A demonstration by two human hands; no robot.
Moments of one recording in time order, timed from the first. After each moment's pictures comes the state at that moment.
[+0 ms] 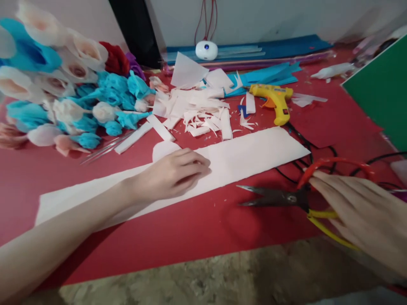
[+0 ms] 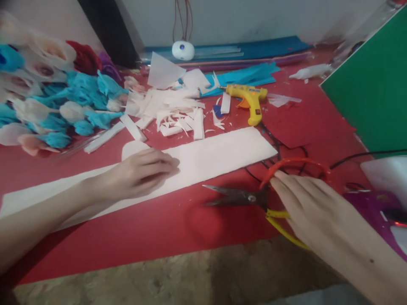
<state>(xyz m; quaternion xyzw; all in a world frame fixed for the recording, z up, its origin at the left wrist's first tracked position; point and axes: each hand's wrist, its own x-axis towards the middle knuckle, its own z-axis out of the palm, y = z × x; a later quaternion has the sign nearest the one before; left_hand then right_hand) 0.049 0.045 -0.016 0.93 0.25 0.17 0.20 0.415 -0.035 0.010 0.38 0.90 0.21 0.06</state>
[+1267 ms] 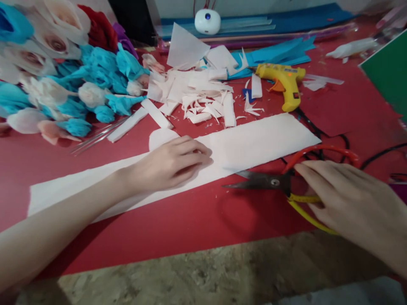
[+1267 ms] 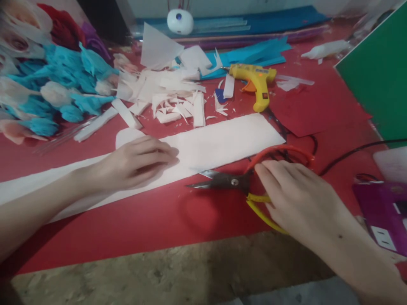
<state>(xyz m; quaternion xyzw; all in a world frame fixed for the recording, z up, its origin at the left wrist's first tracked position) 0.048 0.045 -0.020 0.94 0.24 0.17 0.17 0.376 -0.021 0.008 0.39 0.91 0.16 0.03</state>
